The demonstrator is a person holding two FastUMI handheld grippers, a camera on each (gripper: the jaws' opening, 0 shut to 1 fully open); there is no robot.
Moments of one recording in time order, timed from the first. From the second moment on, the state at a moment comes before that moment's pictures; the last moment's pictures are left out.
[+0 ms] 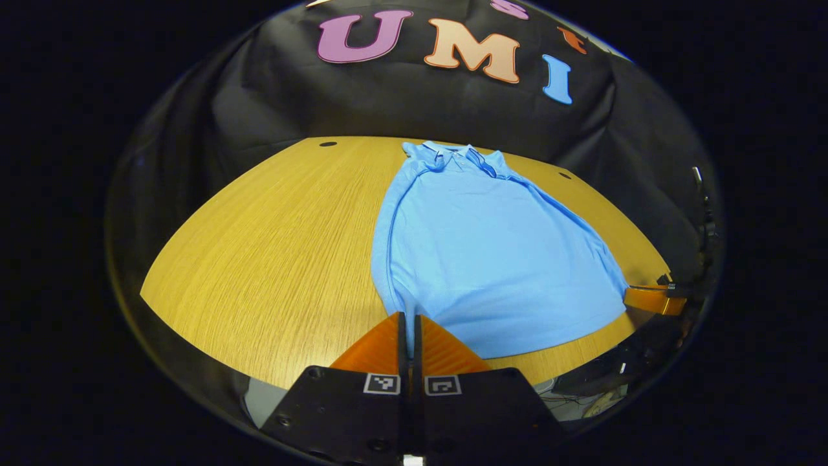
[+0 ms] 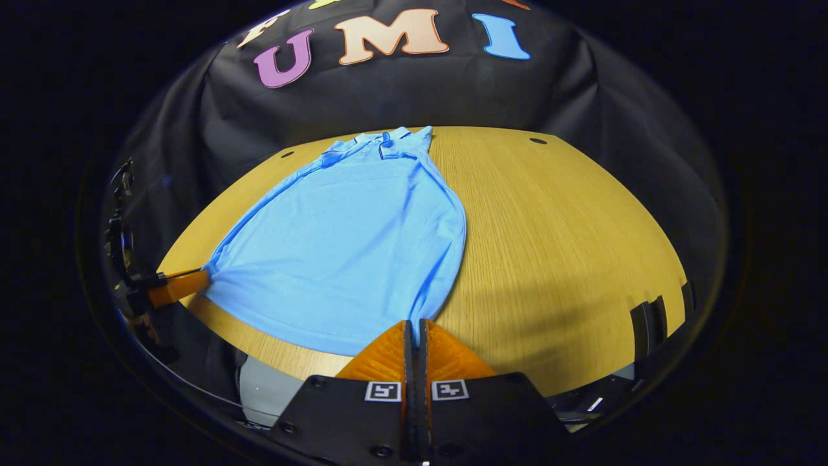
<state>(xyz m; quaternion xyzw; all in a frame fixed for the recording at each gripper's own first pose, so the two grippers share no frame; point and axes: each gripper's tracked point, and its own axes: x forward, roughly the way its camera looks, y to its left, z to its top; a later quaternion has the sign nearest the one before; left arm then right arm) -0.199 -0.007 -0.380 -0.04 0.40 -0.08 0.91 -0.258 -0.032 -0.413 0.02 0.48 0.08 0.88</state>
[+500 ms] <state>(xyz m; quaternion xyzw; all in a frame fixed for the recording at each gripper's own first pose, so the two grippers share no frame) -0.155 -0.021 -0.300 -0.06 0.35 -0.10 0.93 -0.205 -0.023 -0.327 0.00 0.39 0.08 0.92</state>
